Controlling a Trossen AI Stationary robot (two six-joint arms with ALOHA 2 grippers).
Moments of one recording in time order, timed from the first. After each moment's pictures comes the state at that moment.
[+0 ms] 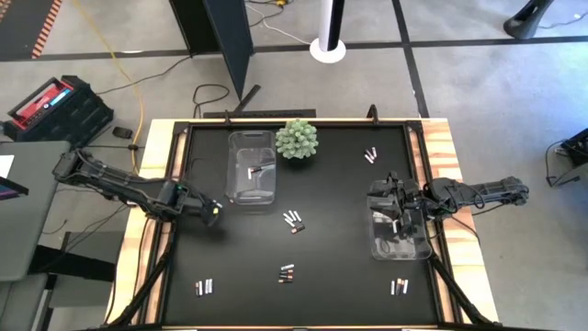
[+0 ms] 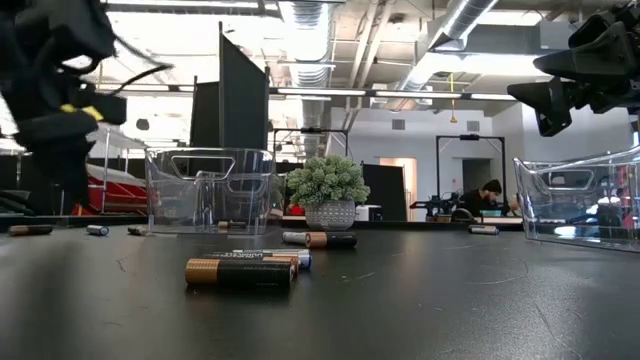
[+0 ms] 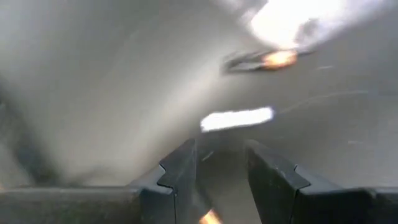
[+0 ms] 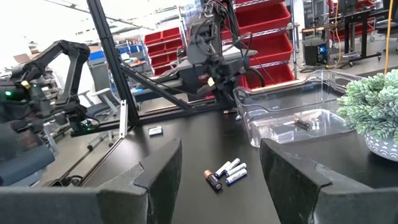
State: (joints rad) left arm -0.22 0.87 0.47 -0.94 -0.42 -1.01; right arm 0.15 0.00 0.01 0.04 0.12 0.22
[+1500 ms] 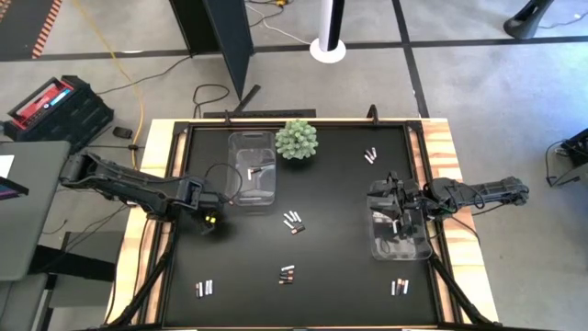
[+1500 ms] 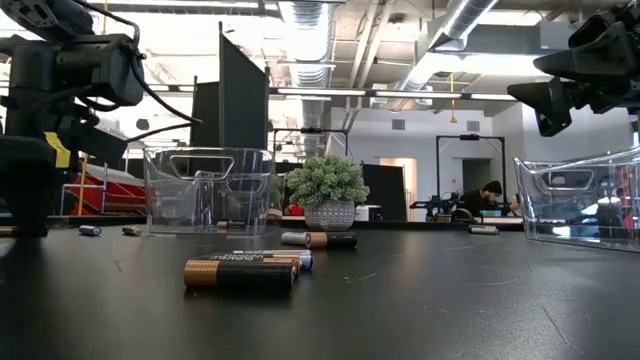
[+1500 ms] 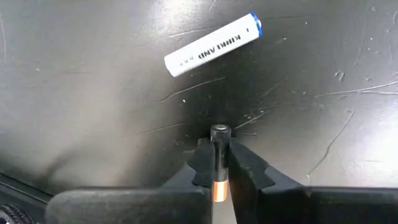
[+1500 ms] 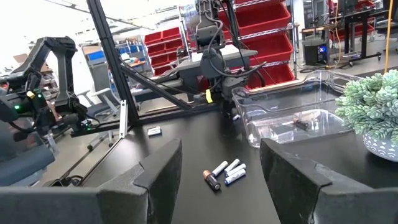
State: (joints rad) left arm -0.07 1.10 0.46 -0.91 -0.04 -0.58; right arm 0.15 0.00 0.01 0.04 0.12 0.22
